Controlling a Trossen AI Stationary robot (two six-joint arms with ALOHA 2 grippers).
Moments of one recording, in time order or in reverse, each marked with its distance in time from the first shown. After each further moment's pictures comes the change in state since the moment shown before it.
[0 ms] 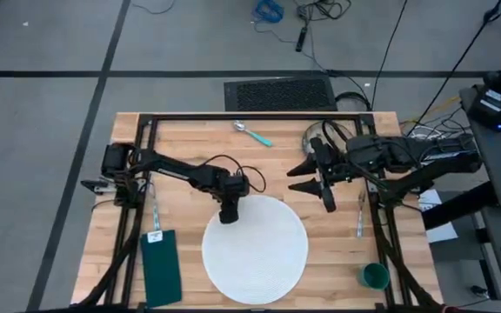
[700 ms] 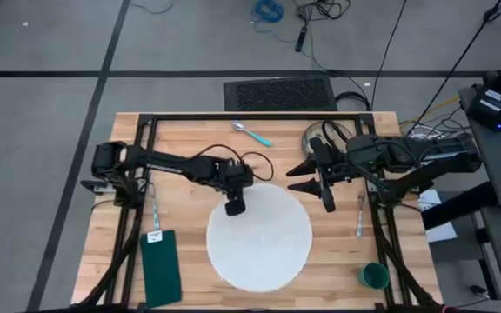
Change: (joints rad) left arm 0.020 -0.146 0.177 -0.164 -0.151 0.061; right arm 0.000 0.000 0.000 0.002 0.003 0.008
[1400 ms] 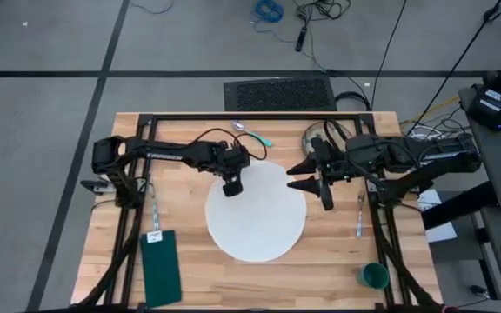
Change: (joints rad) left arm 0.131 0.000 -0.016 -0.006 -0.052 0.048; right arm 0.000 -0.001 0.000 -0.003 0.024 0.080
